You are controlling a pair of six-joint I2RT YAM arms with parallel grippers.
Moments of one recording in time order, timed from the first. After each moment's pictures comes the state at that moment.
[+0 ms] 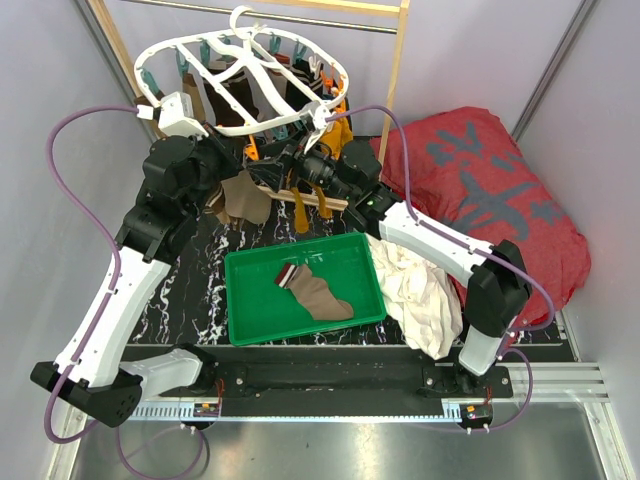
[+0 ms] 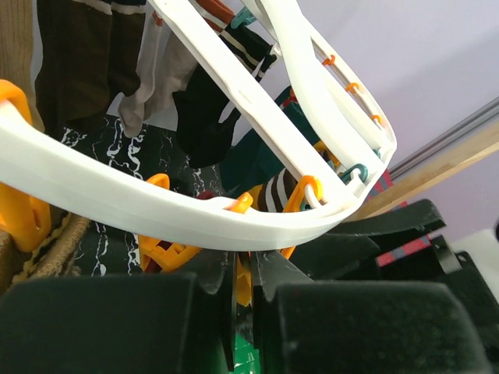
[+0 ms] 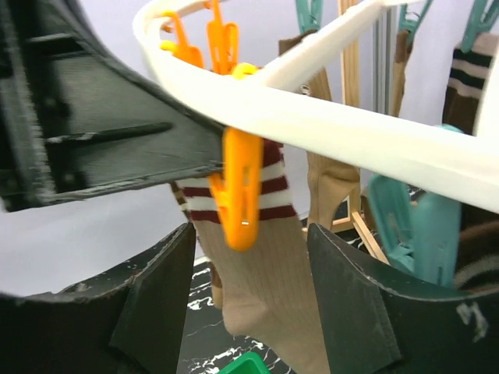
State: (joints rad) left arm -0.44 1.13 1.46 -0.41 -0.23 -0.54; right arm 0.80 1.76 1.53 0.52 -0.36 0.31
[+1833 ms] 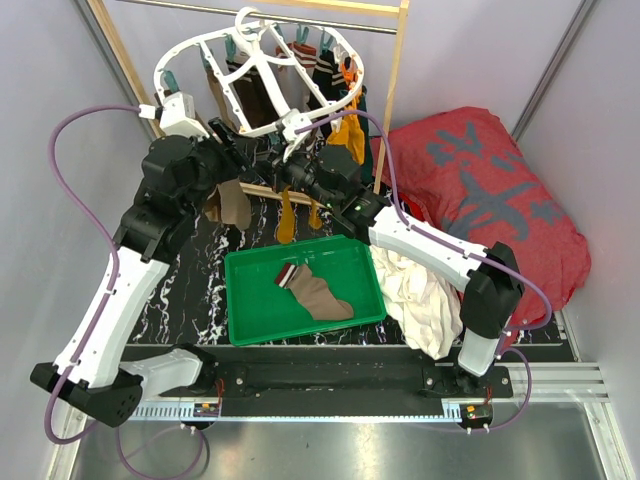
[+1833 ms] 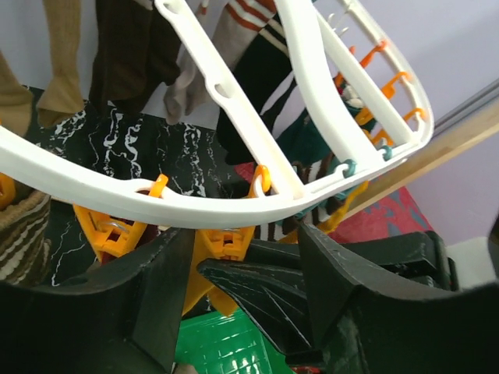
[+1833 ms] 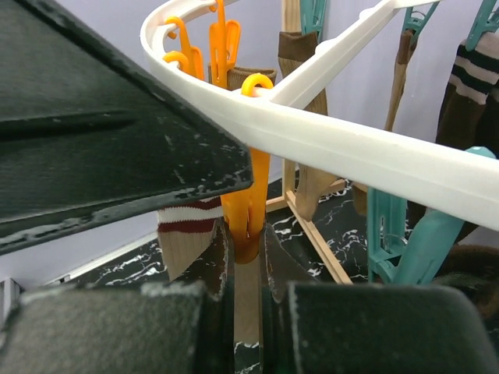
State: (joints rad) left arm -0.43 1.13 1.48 -0.46 -0.20 -0.54; right arm 0.89 1.79 1.62 0.34 -0.11 0.09
